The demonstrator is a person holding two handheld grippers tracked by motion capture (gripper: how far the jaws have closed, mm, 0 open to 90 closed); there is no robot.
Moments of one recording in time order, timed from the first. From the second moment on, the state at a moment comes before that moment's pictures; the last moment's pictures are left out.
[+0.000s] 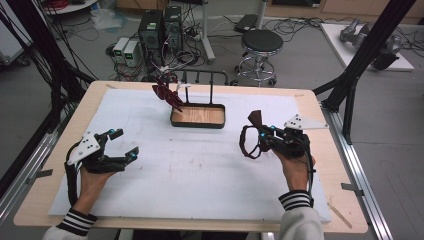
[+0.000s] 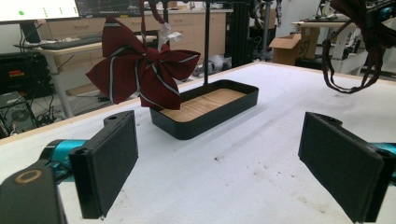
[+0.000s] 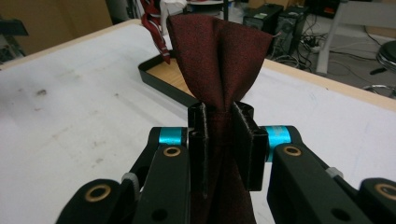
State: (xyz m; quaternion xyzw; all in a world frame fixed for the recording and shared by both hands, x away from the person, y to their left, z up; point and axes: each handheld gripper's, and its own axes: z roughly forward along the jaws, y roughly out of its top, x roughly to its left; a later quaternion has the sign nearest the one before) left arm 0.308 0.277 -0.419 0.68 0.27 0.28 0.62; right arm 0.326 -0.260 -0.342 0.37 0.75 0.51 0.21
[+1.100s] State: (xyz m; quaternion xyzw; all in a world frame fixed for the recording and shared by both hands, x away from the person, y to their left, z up) left arm 0.307 0.273 -0.420 0.69 0.27 0.27 0.62; right arm 0.376 -0.211 -0.302 0.31 0.73 0.57 0.22
